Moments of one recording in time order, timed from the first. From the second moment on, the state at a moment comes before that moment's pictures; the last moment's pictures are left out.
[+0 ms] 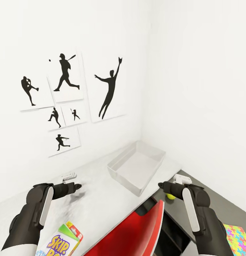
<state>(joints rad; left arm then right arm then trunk) -0.45 0.02 0.23 -1.37 0.03 1.04 -0.19 -0.40 0.07 -0.16 -1.51 -0.19 1.04 -0.10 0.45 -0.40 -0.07</state>
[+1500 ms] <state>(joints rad) -0.45 -0.01 0.22 -1.37 0.03 1.04 -0.19 -0.39 0.07 -0.15 -1.52 -0.19 1.04 -0.10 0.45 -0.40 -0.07</state>
